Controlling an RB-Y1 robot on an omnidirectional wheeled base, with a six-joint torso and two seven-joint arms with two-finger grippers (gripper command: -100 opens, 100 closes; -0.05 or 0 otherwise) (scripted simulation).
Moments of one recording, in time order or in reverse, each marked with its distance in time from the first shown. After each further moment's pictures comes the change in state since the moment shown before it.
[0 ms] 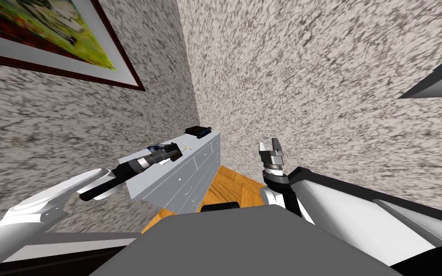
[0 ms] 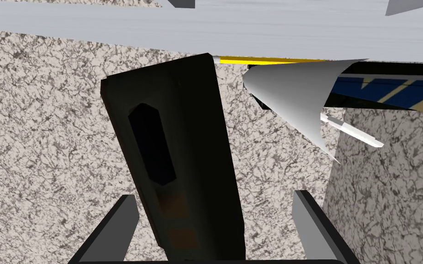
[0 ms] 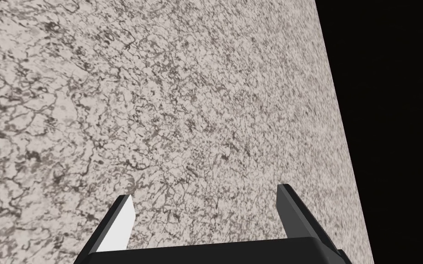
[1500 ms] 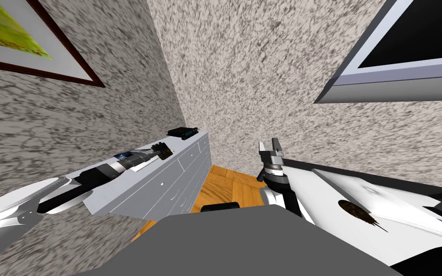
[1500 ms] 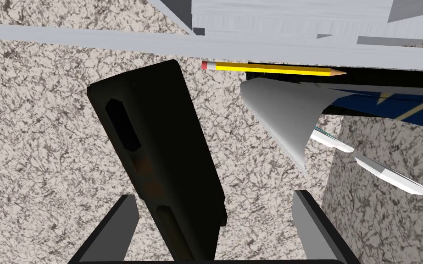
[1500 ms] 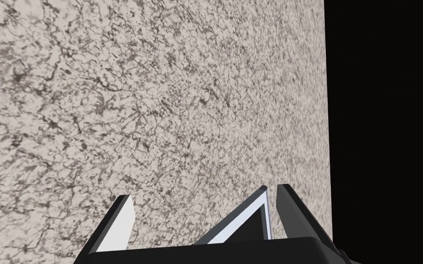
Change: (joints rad) left arm -0.129 -0.059 0.197 0.466 -0.179 -0.285 0.076; right arm 0.000 0.000 0.000 0.000 0.000 0.000 0.000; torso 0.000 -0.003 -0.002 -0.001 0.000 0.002
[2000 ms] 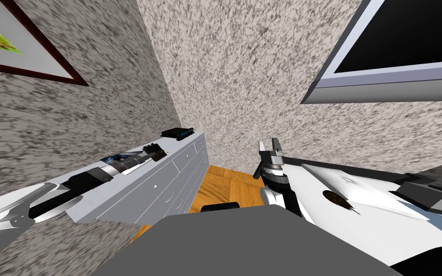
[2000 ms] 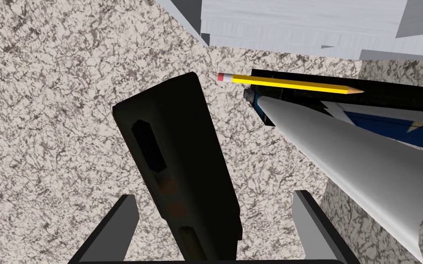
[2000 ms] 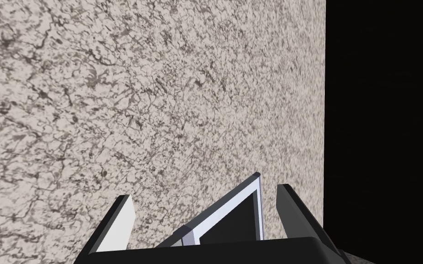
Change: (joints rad) left arm -0.040 -0.012 0.046 0.138 -0.047 -0.076 0.023; right arm 0.000 0.000 0.000 0.000 0.000 0.000 0.000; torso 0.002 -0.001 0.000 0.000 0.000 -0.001
